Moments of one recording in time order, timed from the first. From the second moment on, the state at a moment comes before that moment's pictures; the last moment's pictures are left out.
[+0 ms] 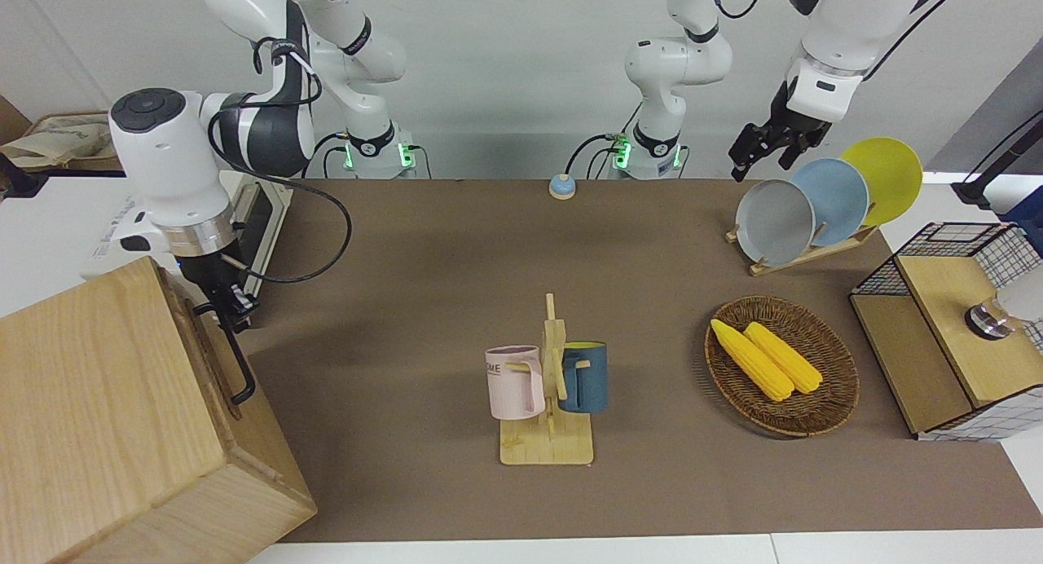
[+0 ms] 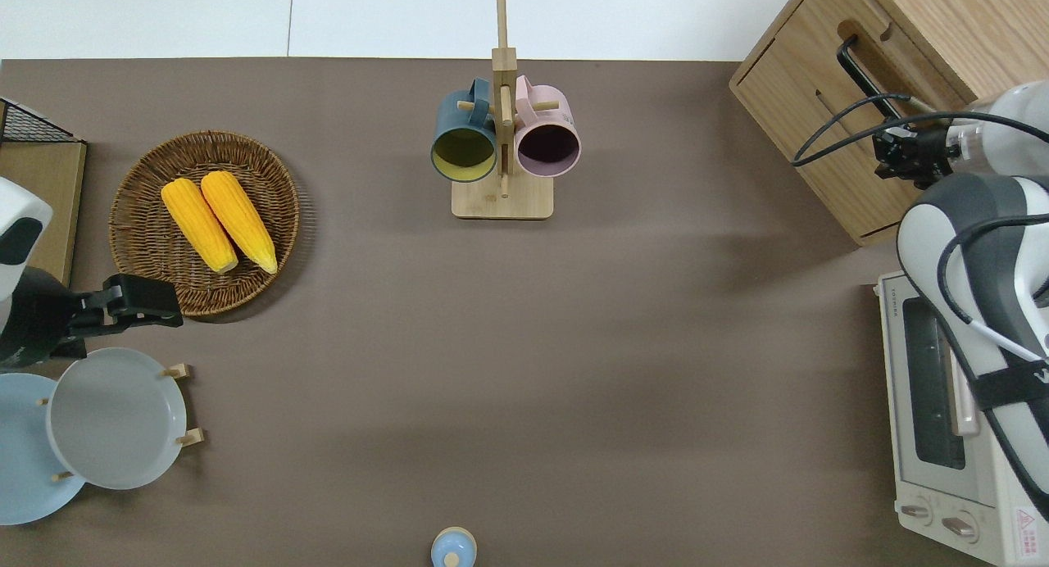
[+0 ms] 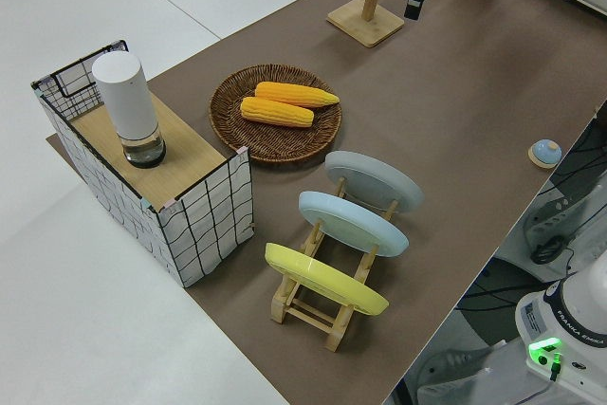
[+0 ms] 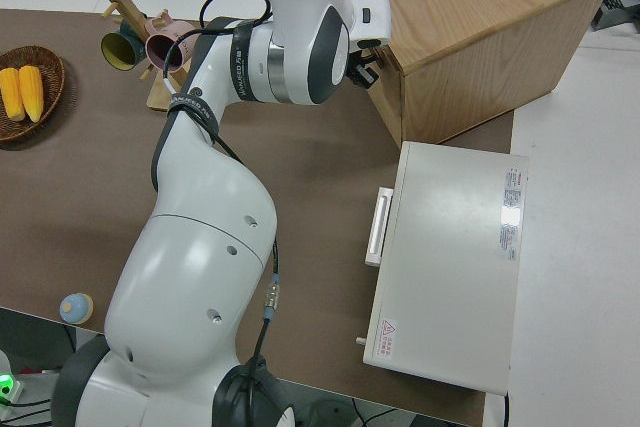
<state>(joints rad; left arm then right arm) 0.02 -0.13 -0.07 -1.71 -0.04 1.56 -0.33 -0.06 0.29 -0.02 -1.58 -0.08 2.07 0.62</state>
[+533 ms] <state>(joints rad) 0.02 -0.13 -0.07 -1.71 -0.04 1.56 -0.33 -0.04 0.28 -0.01 -1.58 -0.08 2.09 0.59</state>
